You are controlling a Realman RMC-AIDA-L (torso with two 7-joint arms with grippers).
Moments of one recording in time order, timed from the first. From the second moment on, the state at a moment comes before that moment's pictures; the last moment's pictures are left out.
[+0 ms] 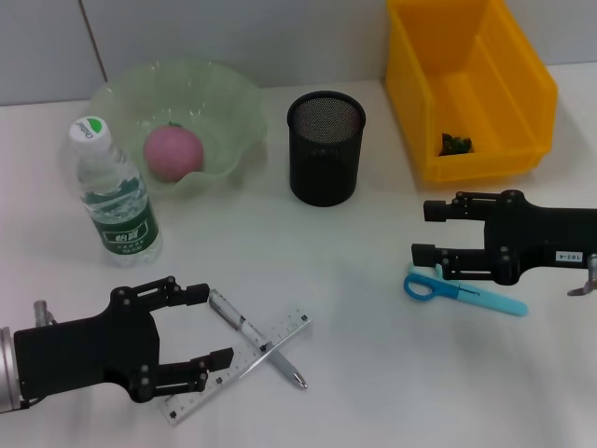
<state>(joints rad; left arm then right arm) -0.31 -2.06 1.06 0.69 1.73 1.56 -1.06 0.44 2.05 -0.64 -0.73 -1.99 -1.68 1.35</state>
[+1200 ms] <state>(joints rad) -0.32 -2.07 1.05 0.66 1.72 1.51 -1.05 0.74 2.07 -1.02 -1.17 -2.64 -1.72 2.02</state>
